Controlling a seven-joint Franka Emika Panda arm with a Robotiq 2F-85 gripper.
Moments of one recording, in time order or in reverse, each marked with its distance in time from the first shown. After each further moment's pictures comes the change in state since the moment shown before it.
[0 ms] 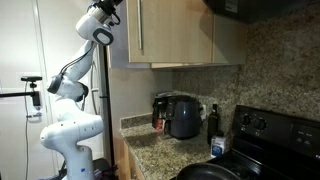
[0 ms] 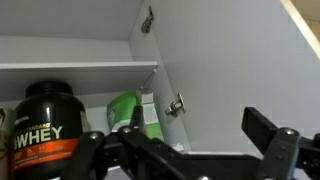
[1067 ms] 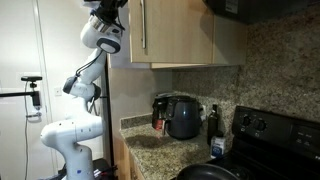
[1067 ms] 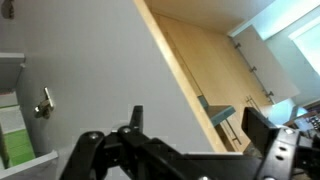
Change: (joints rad) arm -0.269 -0.038 0.001 -0.254 0.075 0.053 0.021
